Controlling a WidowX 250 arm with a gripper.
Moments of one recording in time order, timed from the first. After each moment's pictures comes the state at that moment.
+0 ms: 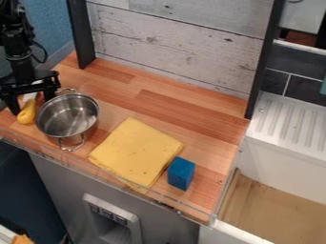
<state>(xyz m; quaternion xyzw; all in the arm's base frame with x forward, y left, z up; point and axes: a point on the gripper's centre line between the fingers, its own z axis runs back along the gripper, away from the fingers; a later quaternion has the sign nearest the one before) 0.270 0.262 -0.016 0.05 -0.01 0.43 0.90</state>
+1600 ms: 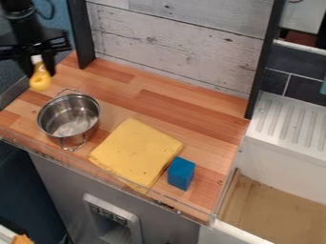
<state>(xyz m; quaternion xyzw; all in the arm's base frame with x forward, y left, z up) 0.277 0.198 0.084 0.06 -0.13 0.37 0.92</state>
